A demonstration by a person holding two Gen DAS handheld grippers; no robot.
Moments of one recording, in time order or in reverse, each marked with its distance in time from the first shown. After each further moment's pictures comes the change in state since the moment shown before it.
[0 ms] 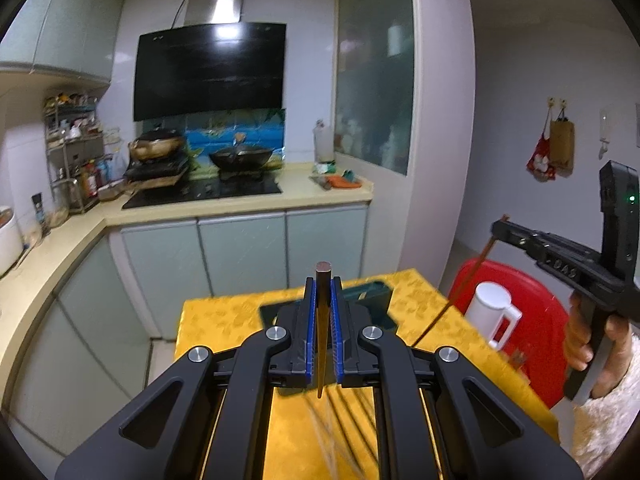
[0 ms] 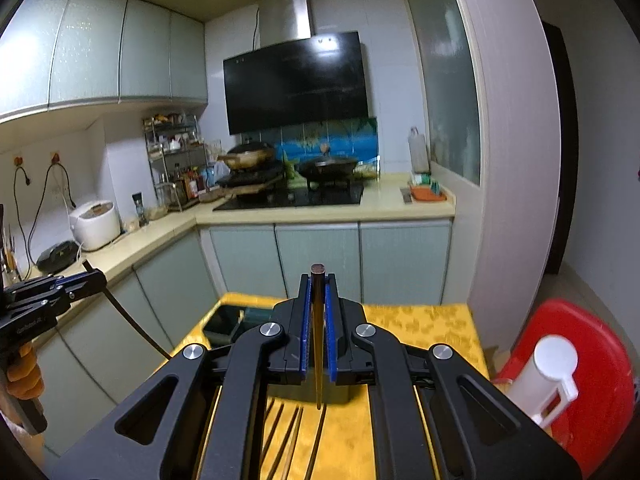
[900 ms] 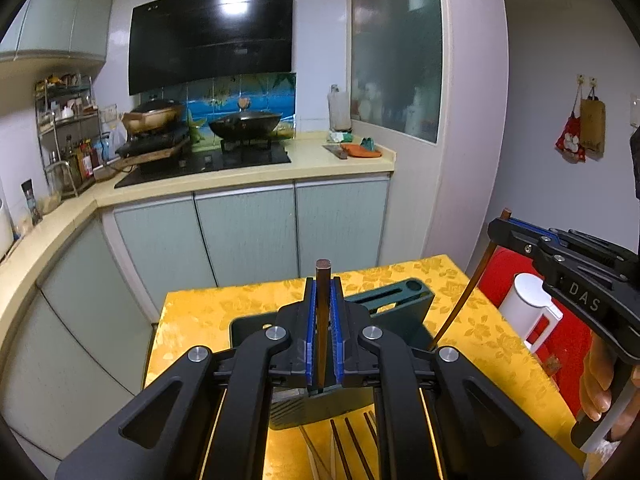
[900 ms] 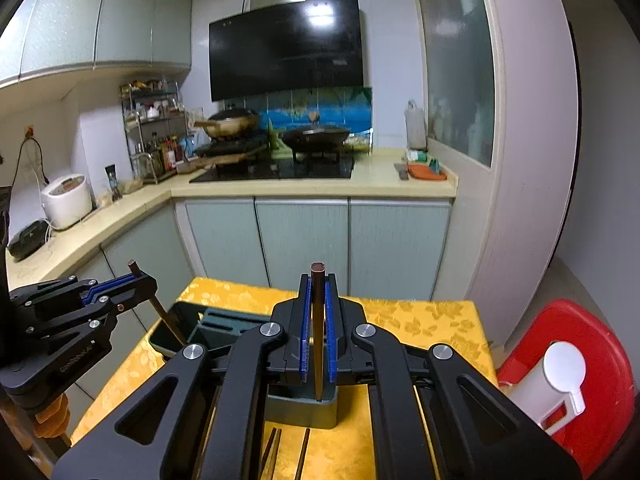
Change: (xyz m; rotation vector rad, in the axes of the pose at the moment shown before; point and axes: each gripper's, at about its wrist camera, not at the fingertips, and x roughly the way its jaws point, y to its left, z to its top) left arm 0.139 -0.008 -0.015 -0.012 0.117 0.079; right arm 0.103 0.000 -0.023 -0.024 0.135 -0.057
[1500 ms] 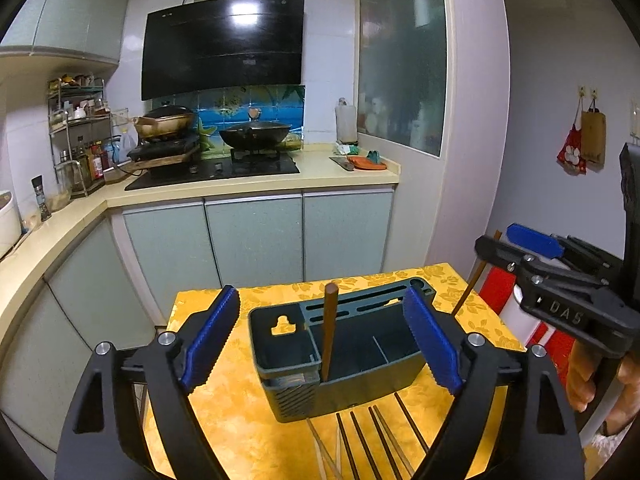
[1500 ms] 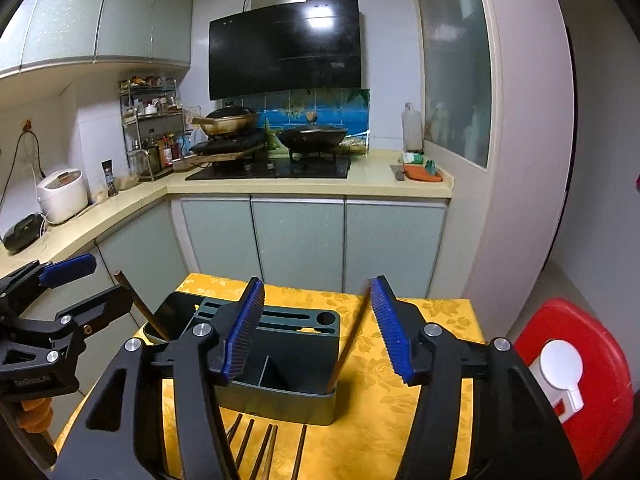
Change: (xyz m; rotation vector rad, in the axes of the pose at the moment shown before) left arm -0.032 0.012 -0.013 -0.025 -0.055 0.013; right arm -0.015 0.012 -0.004 -0.024 -0.041 -0.035
